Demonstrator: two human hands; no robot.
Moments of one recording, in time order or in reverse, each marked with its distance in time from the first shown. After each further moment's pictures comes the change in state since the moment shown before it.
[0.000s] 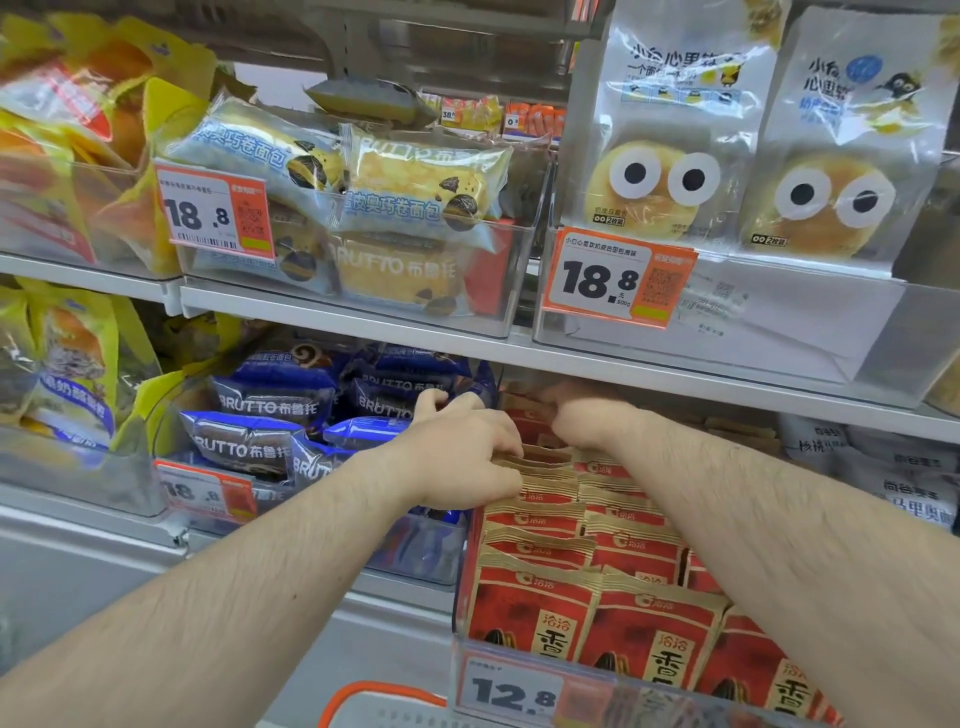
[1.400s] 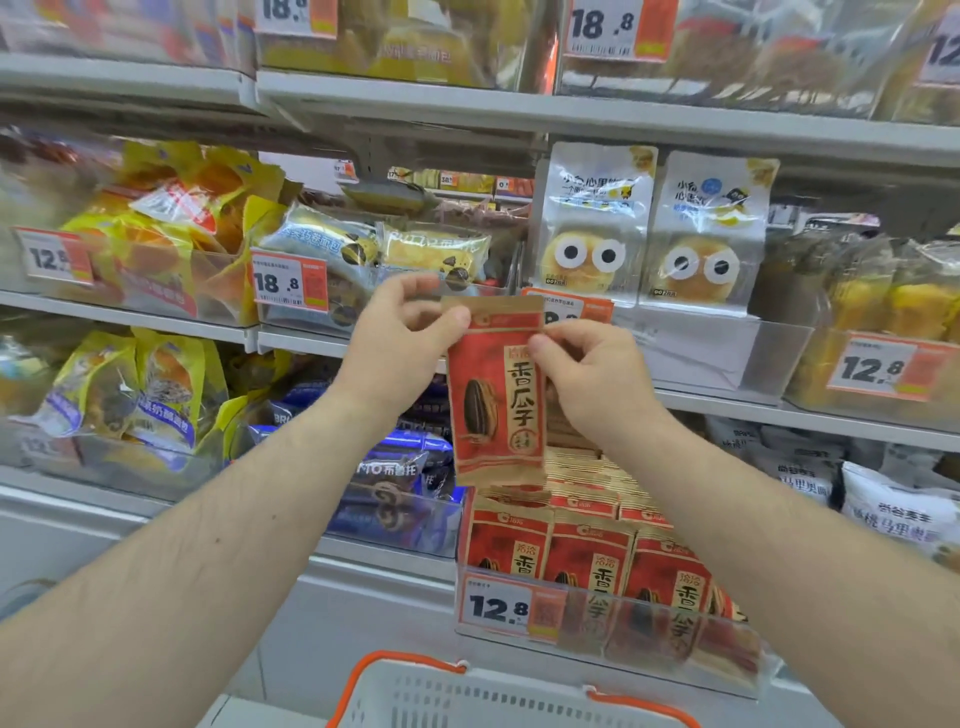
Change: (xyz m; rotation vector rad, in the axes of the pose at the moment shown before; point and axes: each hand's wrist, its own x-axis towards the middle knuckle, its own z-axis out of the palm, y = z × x) left_hand -0.105 0.076 -0.103 -0.965 0.797 -0.130; right_hand -0.183 -0.049 -0.077 0.906 0.590 -0.307
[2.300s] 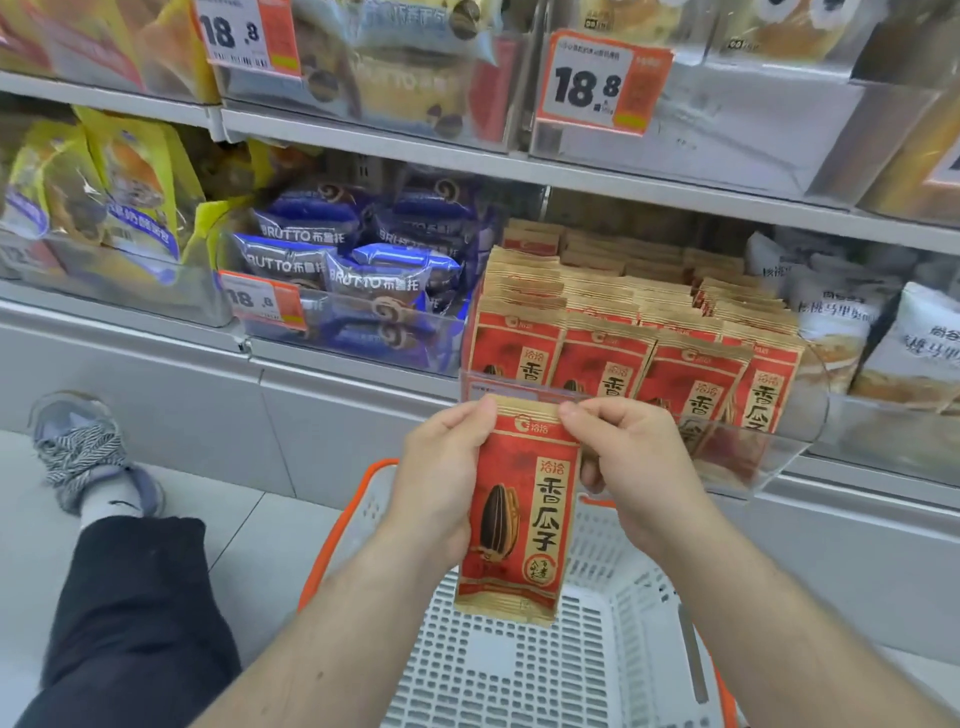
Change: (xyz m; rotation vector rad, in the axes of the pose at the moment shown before) left_hand -0.187 -0.106 0.058 -0.528 0.046 -0.773; right_hand -0.173 0.090 0.019 0.248 -0.066 0.622
